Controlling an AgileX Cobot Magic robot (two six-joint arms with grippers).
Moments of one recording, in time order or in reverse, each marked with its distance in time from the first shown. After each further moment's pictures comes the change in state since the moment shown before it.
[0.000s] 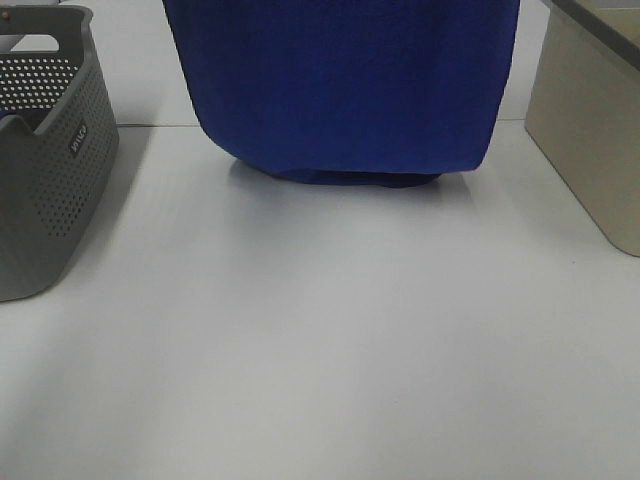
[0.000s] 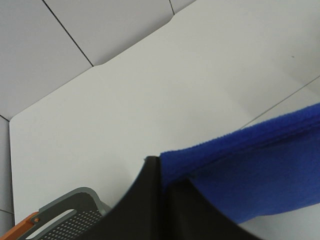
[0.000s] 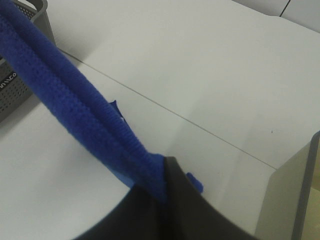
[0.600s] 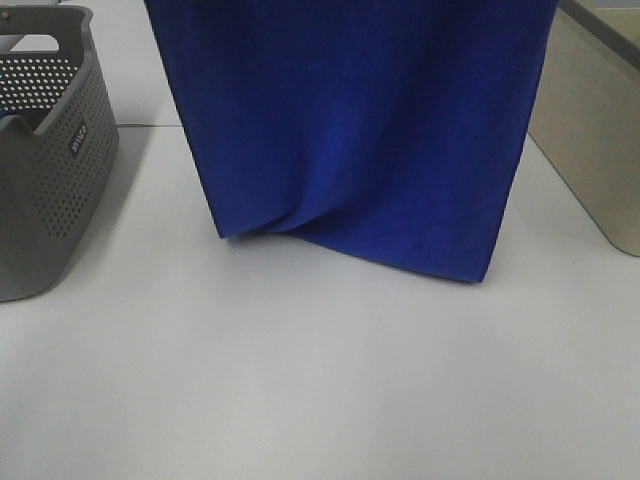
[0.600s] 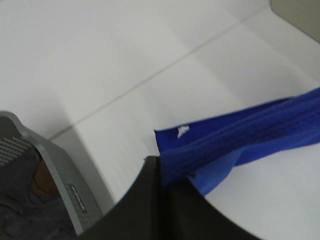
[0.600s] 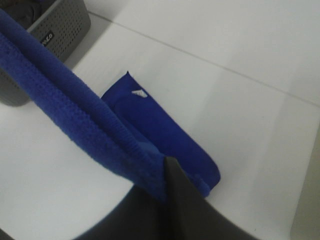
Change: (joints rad) left arm 0.000 -0.265 0.524 -0.169 0.002 -0.064; right arm 0.000 -0.198 0.331 0.067 0.014 0.064
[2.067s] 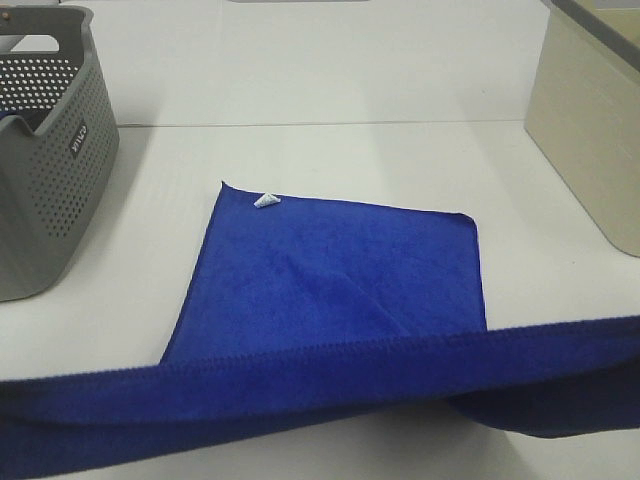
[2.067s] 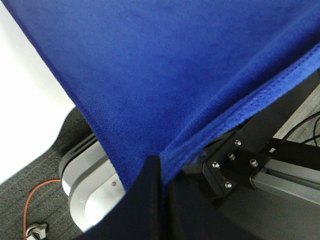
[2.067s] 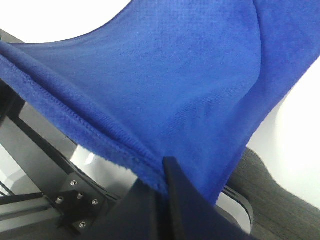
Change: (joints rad) left arm -0.008 -0.757 1.308 -0.517 -0.029 -0.004; right arm 0.001 -0.727 1.047 0.267 -0.001 0.058
